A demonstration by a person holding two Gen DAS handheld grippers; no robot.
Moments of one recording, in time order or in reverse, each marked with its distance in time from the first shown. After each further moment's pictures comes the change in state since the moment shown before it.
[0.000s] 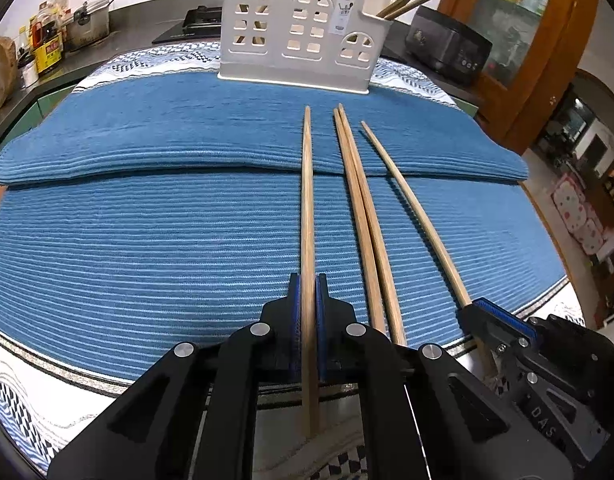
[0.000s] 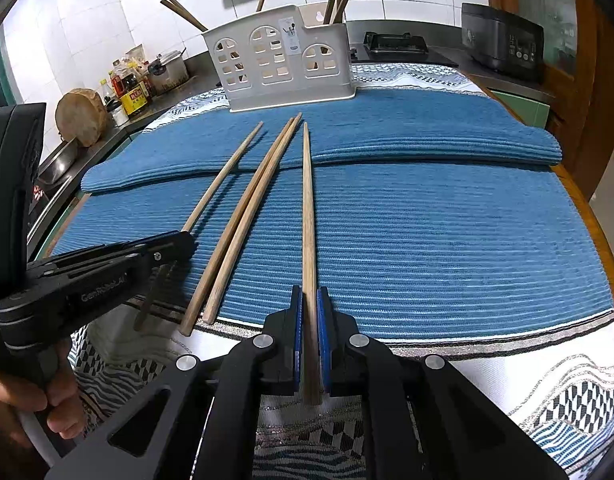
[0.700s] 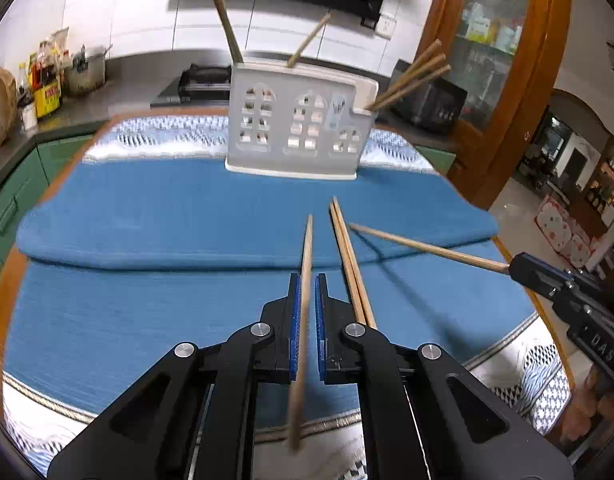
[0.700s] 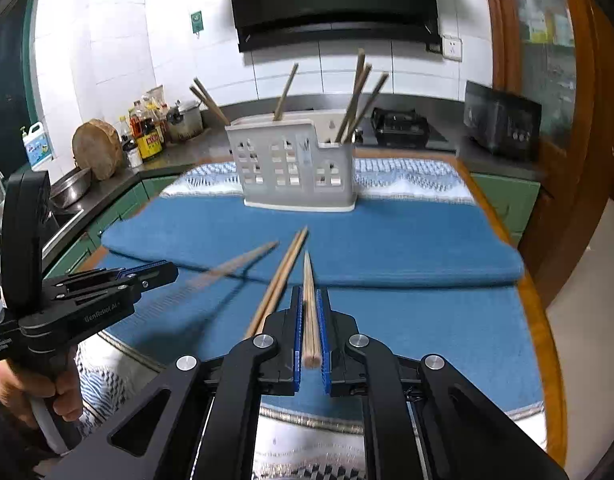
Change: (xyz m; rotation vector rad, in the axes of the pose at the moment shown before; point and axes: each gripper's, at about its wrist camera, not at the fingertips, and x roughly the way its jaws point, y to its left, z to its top) left arm -0.056 0.020 0.041 0.043 -0.192 -0.057; right arm -0.068 0.008 0.064 -0.088 -0.211 -0.015
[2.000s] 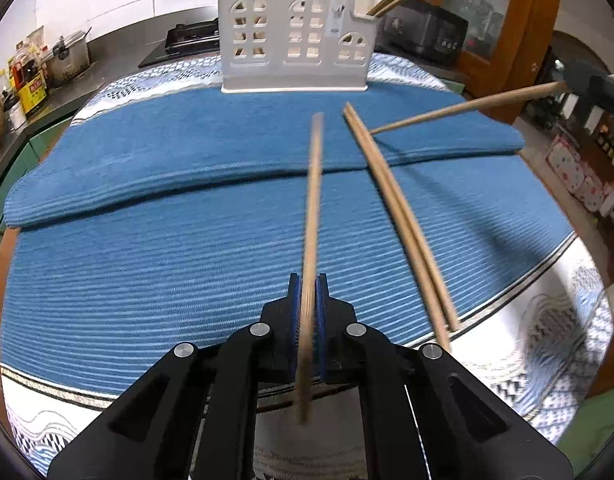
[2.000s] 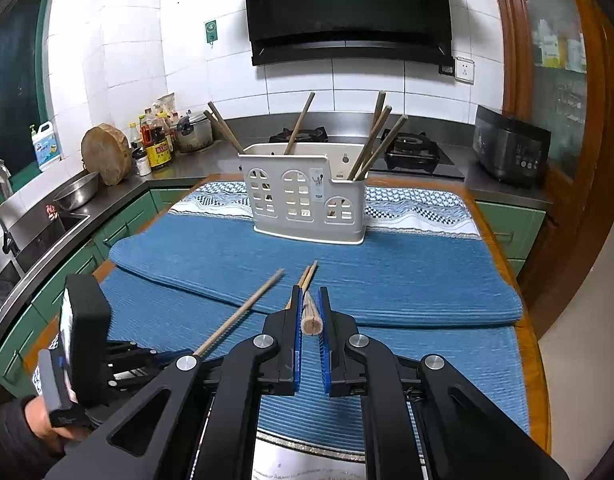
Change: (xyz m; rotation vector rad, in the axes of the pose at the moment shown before) left arm 0.034 0.008 -0.047 0.107 0.195 0.039; right arm -0.007 0.011 0.028 -0.049 -0.043 0.008
